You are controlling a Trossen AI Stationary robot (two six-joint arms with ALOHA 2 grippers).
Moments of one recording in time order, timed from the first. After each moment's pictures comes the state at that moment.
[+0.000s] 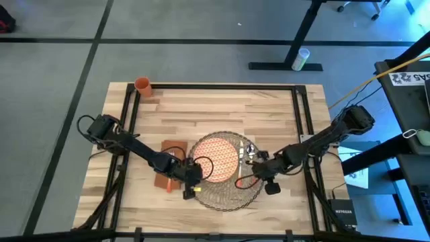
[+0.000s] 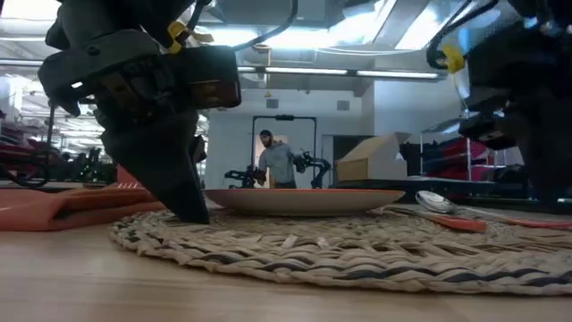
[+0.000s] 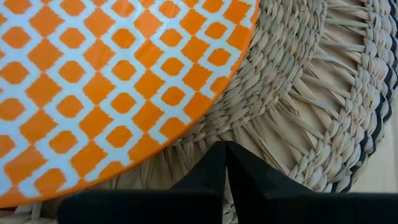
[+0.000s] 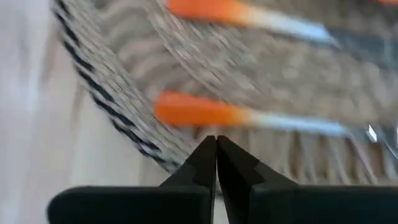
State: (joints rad) left arm -0.38 1.80 0.88 -0.04 -0.13 -0.54; right arm 0.46 1.41 0.67 -0.50 -0.02 0.33
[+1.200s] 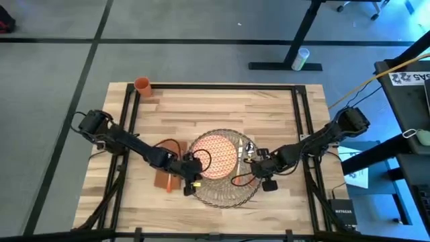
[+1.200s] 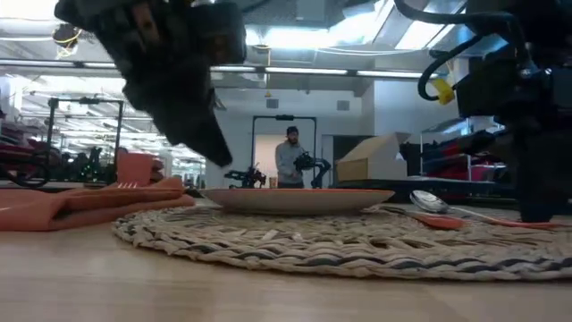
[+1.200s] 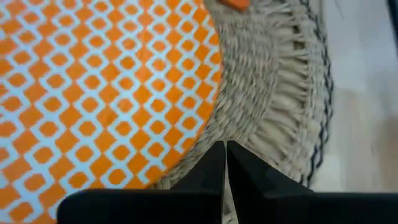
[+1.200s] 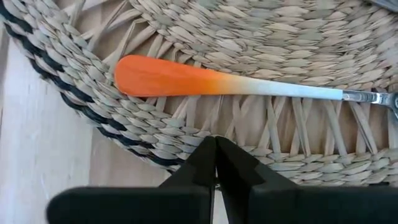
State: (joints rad) left arm -0.37 1.64 0.88 -0.09 -0.16 -0.52; right arm 0.42 1.50 0.67 -0.46 0.02 0.31
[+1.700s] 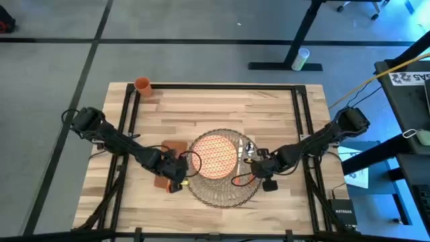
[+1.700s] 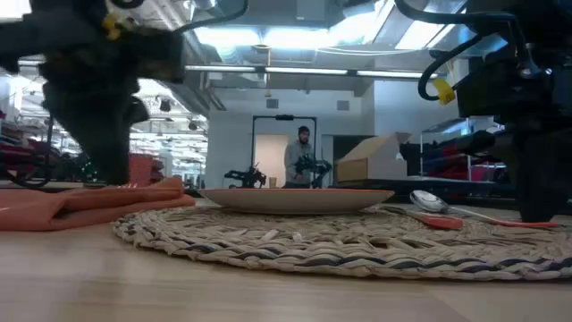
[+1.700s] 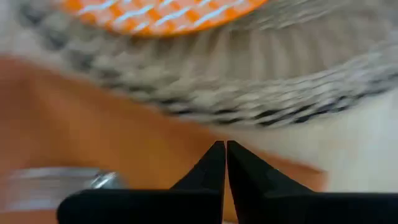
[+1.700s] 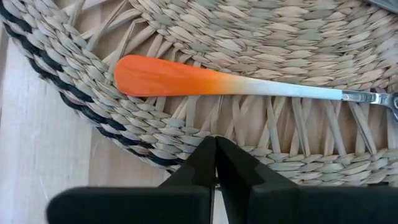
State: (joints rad) left arm -0.44 1.57 0.88 -0.60 -0.26 -0.70; right arm 0.42 1.50 0.67 -0.46 0.02 0.31
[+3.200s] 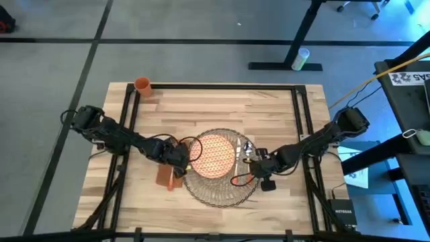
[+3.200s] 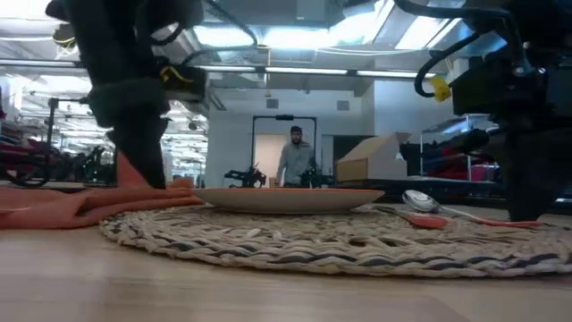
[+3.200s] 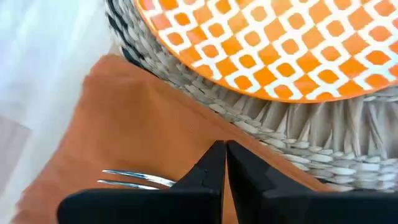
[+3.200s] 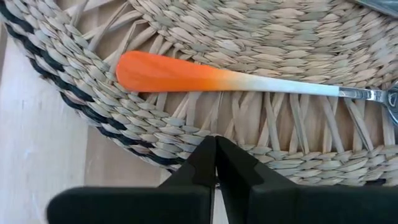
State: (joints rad) left arm -0.28 1.55 0.85 -0.57 -0.34 -0.65; right arm 0.42 1.51 0.67 -0.43 0.05 0.31
